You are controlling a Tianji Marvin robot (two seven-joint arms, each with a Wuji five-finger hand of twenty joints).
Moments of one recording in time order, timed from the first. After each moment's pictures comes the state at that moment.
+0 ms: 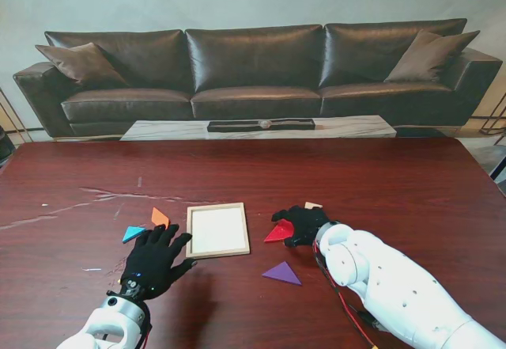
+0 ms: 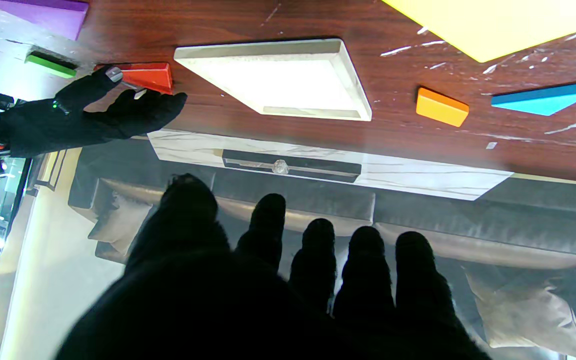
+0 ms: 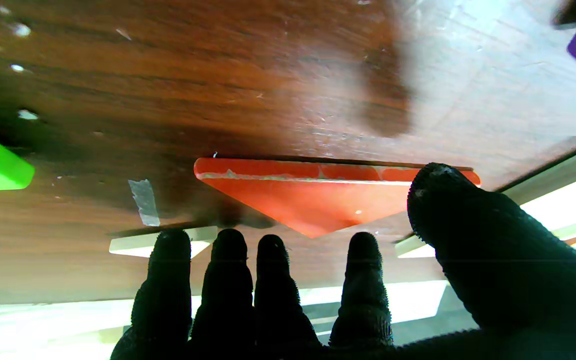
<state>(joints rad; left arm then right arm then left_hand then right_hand) 1.95 -1.08 -1.25 -1.92 1.07 0.19 0.12 -1.12 -1.08 0.74 -1.20 -0.76 0.11 0.12 0.88 0.06 -0.01 -0.04 0.33 0.14 0.16 0.37 0.25 0.13 0.13 0.31 0.16 0.10 0.15 0.31 -0.02 0.05 0.40 0.28 0.42 -0.50 0.93 -0.15 0.12 -0.21 0.49 0.42 0.21 0.11 0.46 0.24 0.33 0.05 0.17 0.16 0.09 0.10 0.71 0.08</state>
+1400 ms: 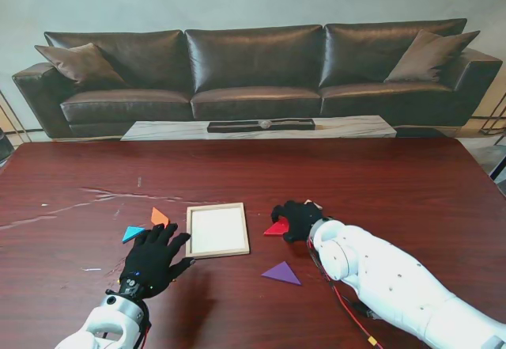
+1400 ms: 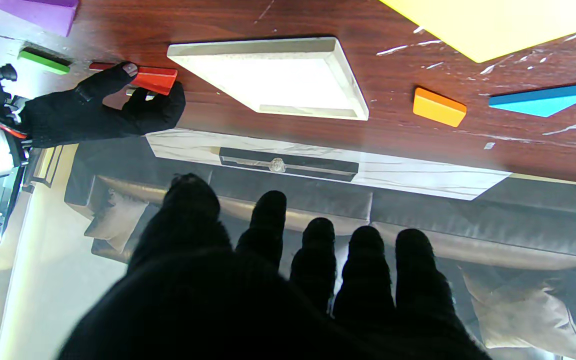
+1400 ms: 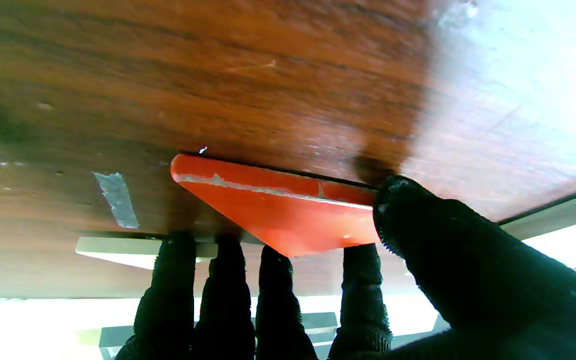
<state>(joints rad) 1.94 -1.08 -1.26 -1.90 1.06 0.18 0.13 -0.98 -1.11 0.55 -1.04 -0.68 0.10 0.03 0.90 0.06 -0.01 -0.04 0.35 0.14 0.17 0.37 0.25 0.13 0.14 0.31 0.16 0.10 0.15 0.31 -0.01 0.06 0.41 0.29 0.51 -0.59 1.06 -0.17 0.11 -0.24 1.00 0.62 0.21 0.07 0.64 0.31 0.34 0.04 0.21 0.20 0.15 0.07 0.79 0.16</state>
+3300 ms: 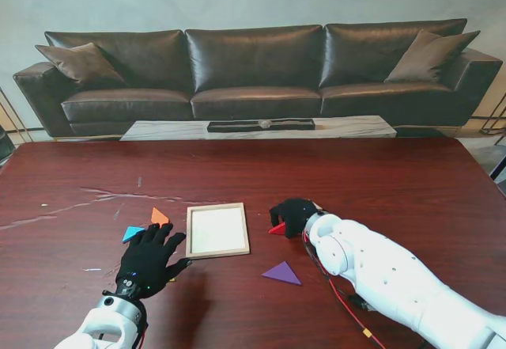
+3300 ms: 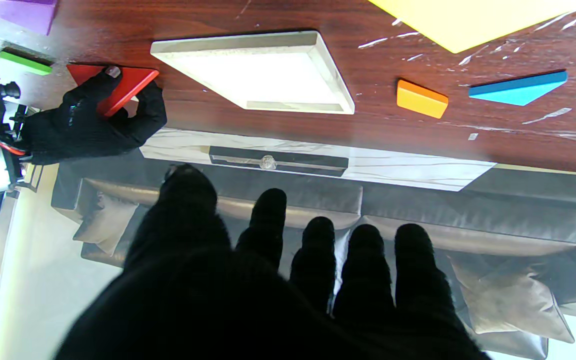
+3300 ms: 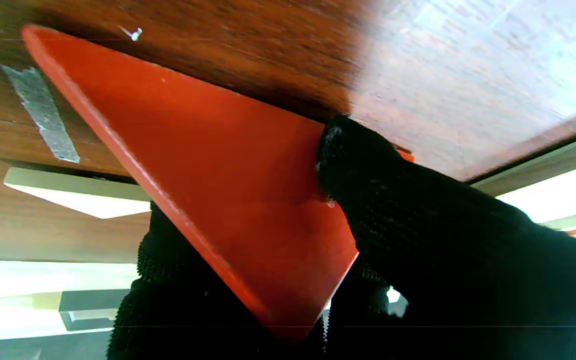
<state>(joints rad) 1.96 -1.08 -1.27 -1.92 1.09 0.21 0.13 -0.95 -1.13 0.54 -1.00 -0.71 0.02 -0.04 0.90 0.01 -0.01 -0.04 0.36 0.14 0.19 0.37 0.25 0.13 0.15 0.31 0.16 0.10 0.17 0.31 0.00 0.06 0.47 0.29 0.87 -0.94 1.06 -0.41 0.74 -0.22 1.06 0.26 0.89 0.00 0.88 0.42 0.70 0.00 0.21 0.41 0.90 0.01 1.29 -0.06</state>
